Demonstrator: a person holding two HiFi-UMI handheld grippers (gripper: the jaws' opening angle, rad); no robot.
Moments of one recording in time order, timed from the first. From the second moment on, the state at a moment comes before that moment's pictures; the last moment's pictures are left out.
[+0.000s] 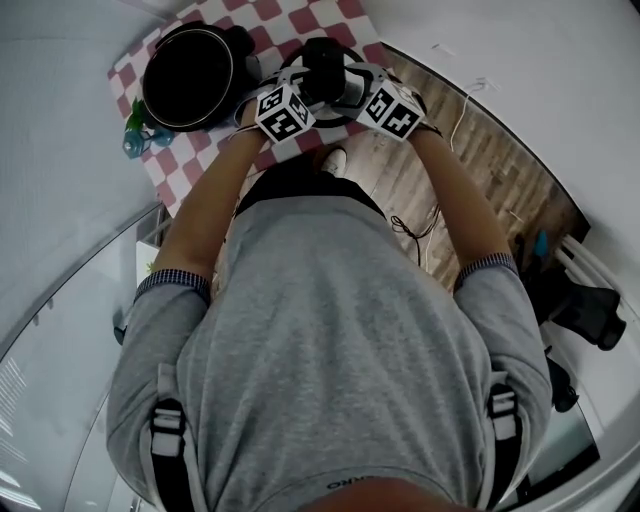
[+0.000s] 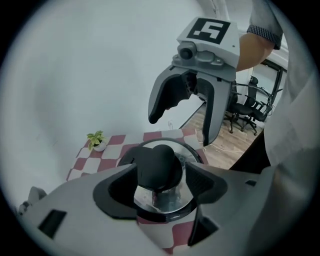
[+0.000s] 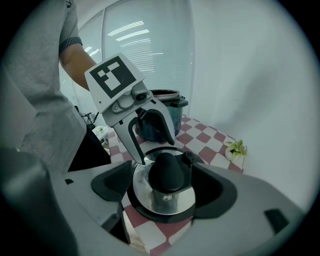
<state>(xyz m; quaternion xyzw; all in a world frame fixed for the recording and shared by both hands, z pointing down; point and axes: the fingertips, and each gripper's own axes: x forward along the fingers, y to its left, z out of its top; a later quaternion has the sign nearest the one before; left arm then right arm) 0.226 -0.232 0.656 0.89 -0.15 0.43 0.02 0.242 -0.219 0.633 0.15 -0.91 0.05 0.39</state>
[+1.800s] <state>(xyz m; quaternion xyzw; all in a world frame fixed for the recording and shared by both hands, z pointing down) 0.235 -0.240 0.722 0.84 0.01 0.55 0.01 0.235 -0.236 0.720 -0.02 -0.80 0.03 0.60</state>
